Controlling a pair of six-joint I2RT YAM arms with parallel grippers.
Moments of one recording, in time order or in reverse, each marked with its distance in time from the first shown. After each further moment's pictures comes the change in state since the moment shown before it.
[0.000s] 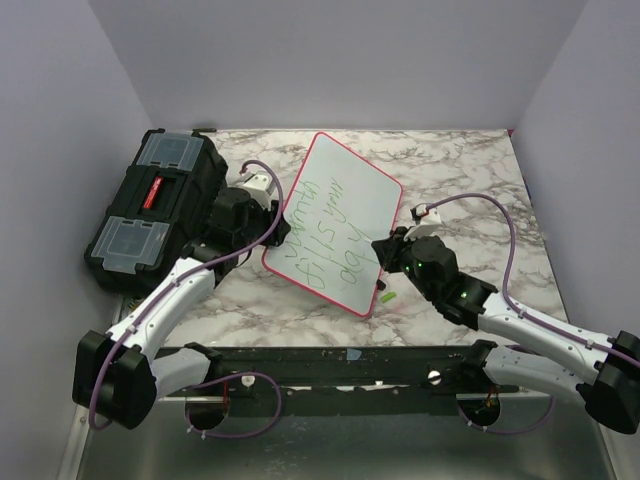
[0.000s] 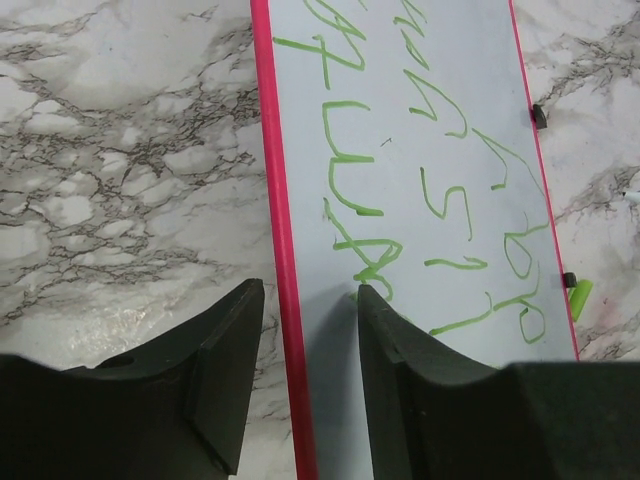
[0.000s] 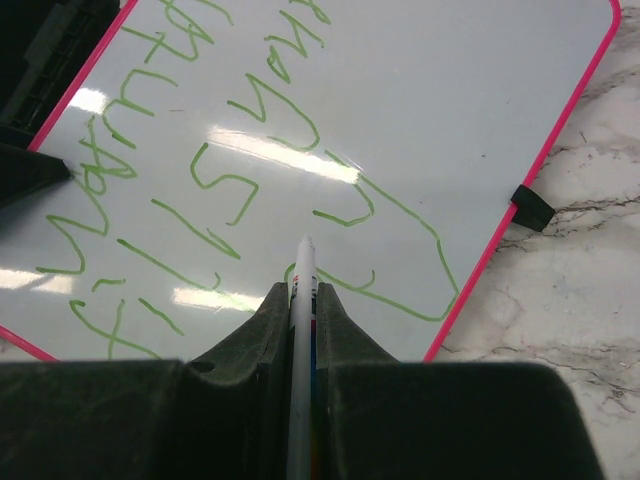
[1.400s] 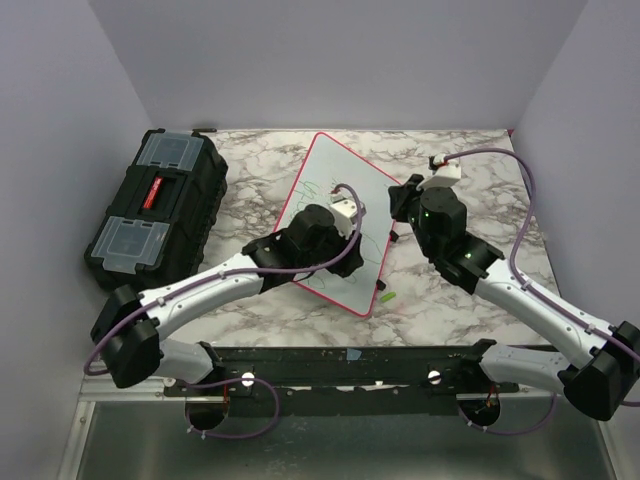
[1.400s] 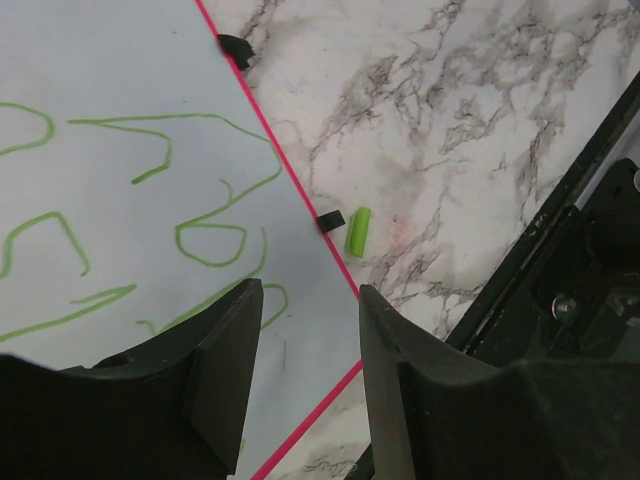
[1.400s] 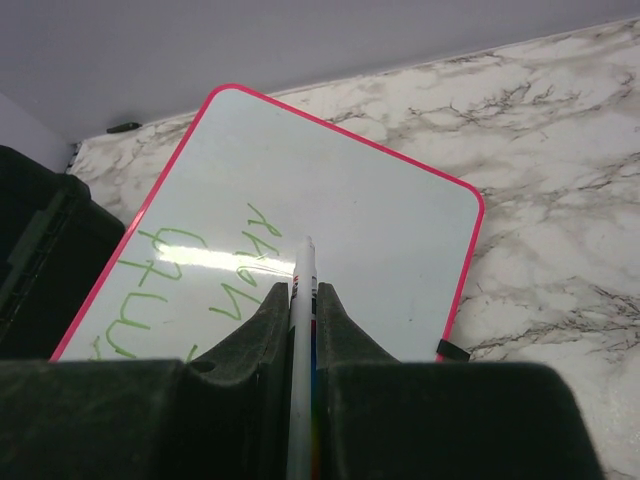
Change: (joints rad) left arm -0.483 0.163 0.177 -0.032 -0.053 -0.083; right arm -0.137 0.151 0.354 -0.077 0.132 -0.109
